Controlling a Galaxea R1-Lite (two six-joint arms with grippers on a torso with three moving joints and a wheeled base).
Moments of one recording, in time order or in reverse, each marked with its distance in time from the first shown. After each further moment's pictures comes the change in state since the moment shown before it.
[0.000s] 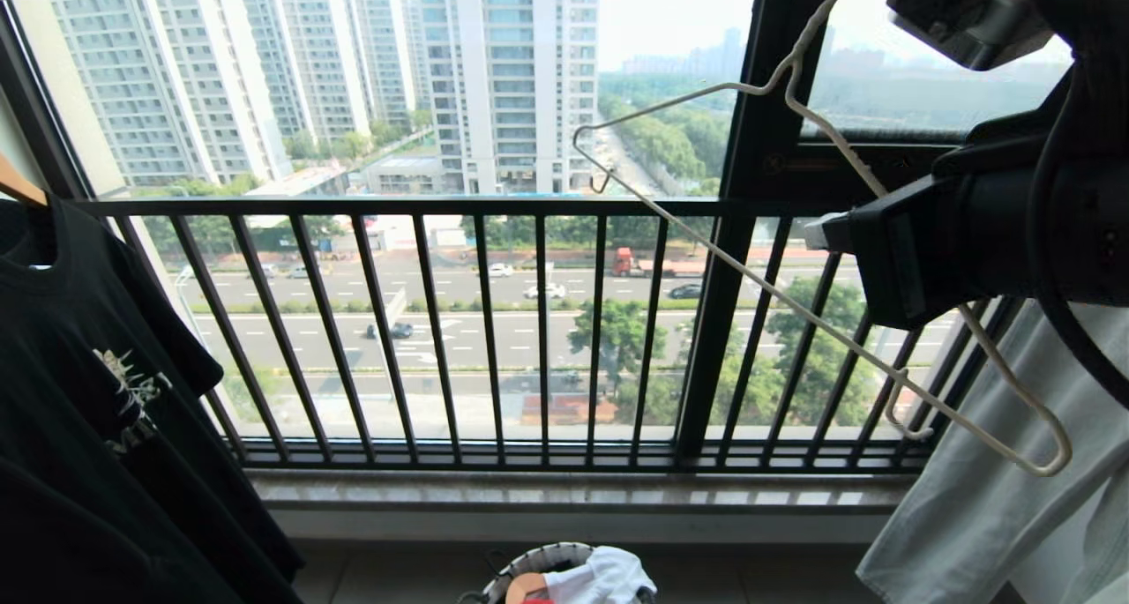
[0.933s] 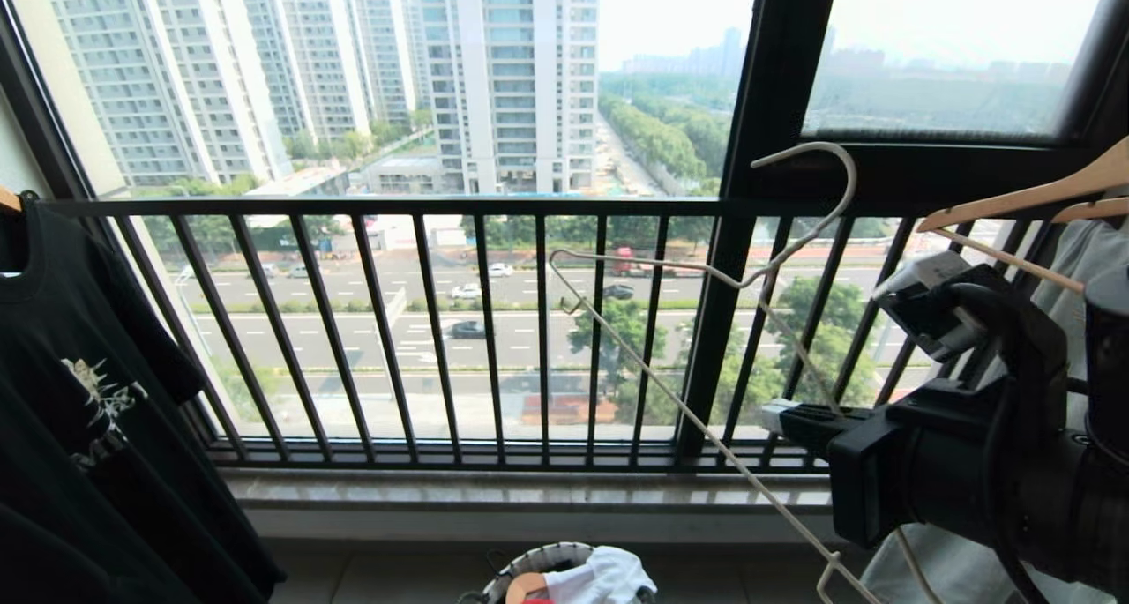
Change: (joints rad) left arm 0.000 0.000 0.000 0.000 0.000 0.000; right arm -0.061 -0.146 0.753 -0.655 0.296 0.170
